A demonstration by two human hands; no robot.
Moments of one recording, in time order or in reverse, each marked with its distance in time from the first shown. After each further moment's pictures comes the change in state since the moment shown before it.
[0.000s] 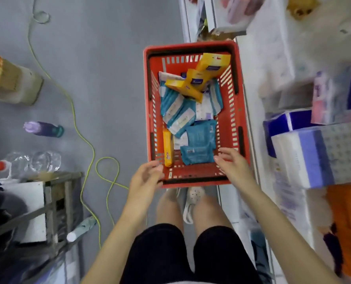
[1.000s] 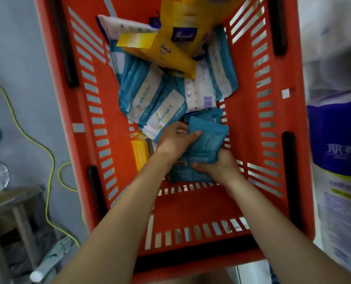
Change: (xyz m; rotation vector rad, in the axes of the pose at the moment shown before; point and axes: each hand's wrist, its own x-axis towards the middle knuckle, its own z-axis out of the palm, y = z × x) left_hand 0.271 -0.064 0.136 0.414 -0.280 -0.084; right_hand 0.188 0.084 0.066 0.007 -0.084 0.173
